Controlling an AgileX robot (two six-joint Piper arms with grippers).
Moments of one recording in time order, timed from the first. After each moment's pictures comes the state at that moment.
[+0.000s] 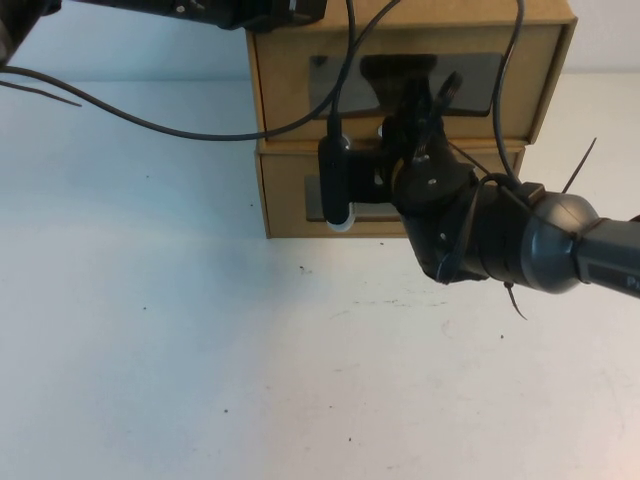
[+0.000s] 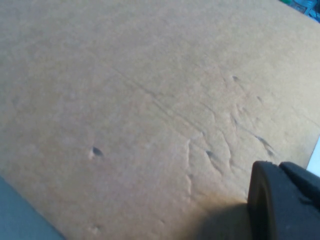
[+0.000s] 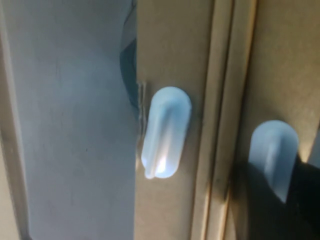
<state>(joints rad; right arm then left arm) 0.71 1.97 -1.43 -1.66 0.61 0.39 -0.24 2.04 -2.10 -0.94 1.02 0.83</state>
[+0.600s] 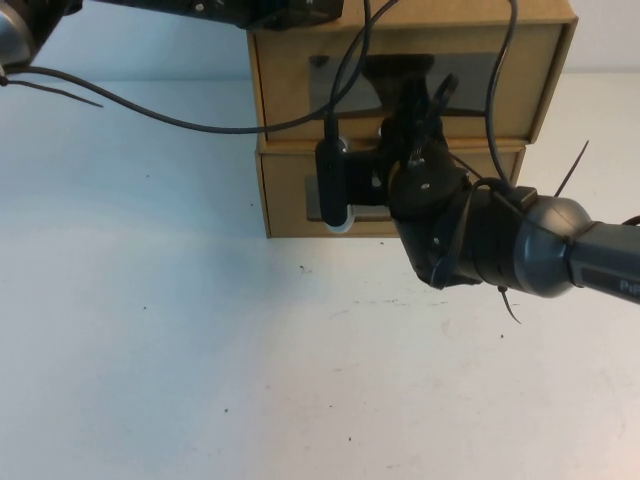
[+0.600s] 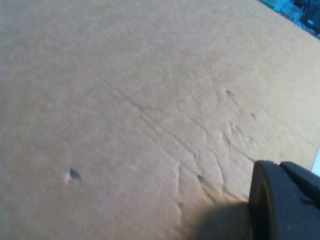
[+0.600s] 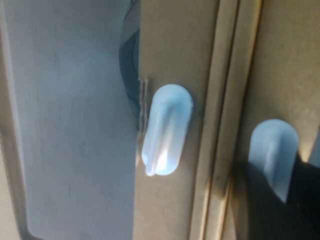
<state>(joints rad) 0.72 1.97 -1.43 -1.66 0.64 0.37 -0.26 2.10 -2.16 -0.95 1.03 0.76</state>
